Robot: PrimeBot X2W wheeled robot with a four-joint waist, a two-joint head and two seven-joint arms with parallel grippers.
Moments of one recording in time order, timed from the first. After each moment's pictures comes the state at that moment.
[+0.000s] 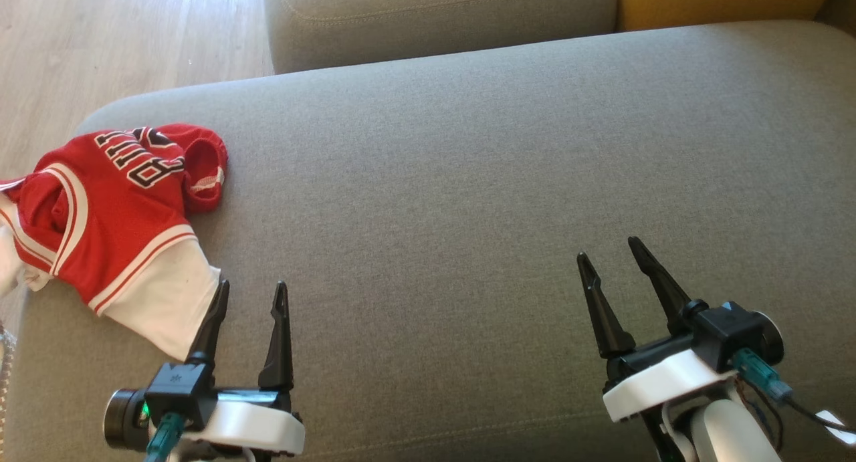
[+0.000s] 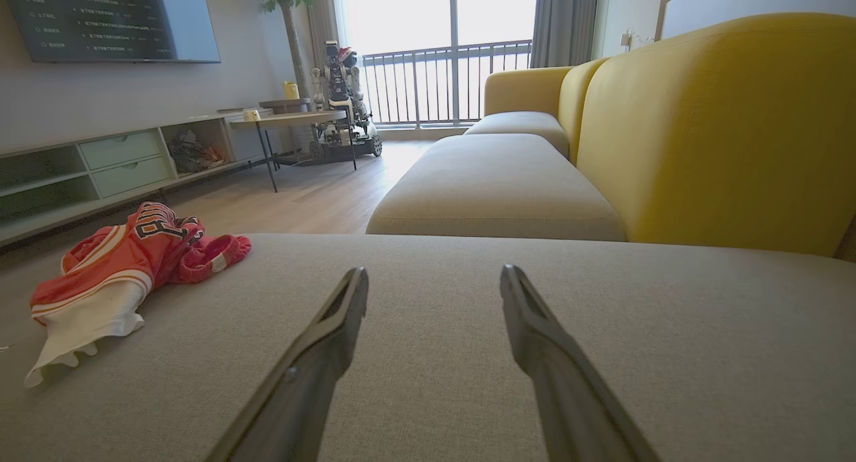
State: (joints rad) left arm 0.12 0.06 -0.18 0.00 -0.09 0.05 -0.25; right arm -0.03 -0.04 0.11 0.13 0.10 0.13 -0.25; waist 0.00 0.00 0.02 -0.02
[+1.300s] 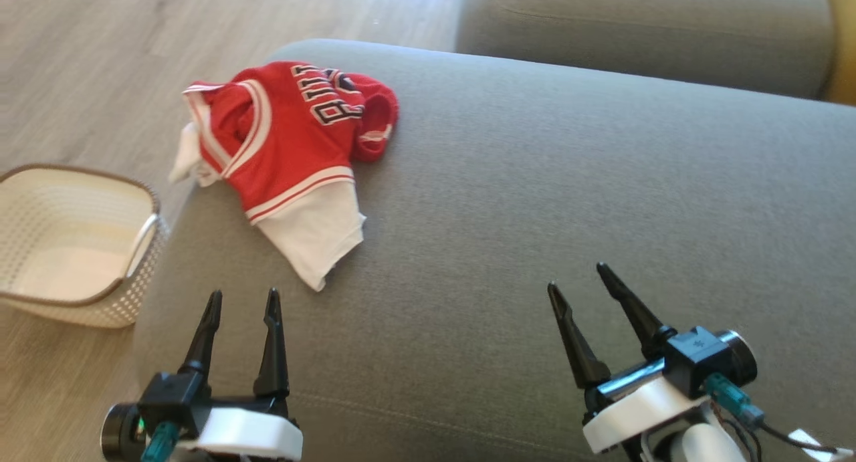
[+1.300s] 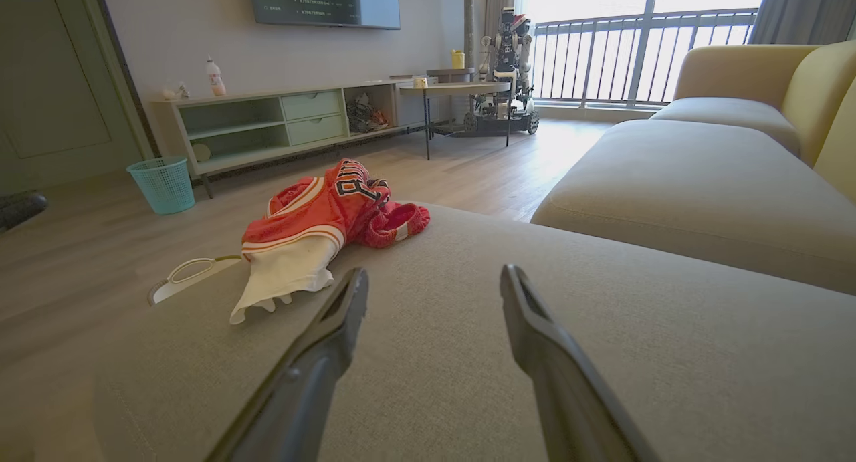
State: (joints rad) left arm 0.14 0.06 -0.18 -0.01 -0.12 0.08 -0.25; right arm 0.01 -0.04 0.18 0.11 0.09 0.13 -0.25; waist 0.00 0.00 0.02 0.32
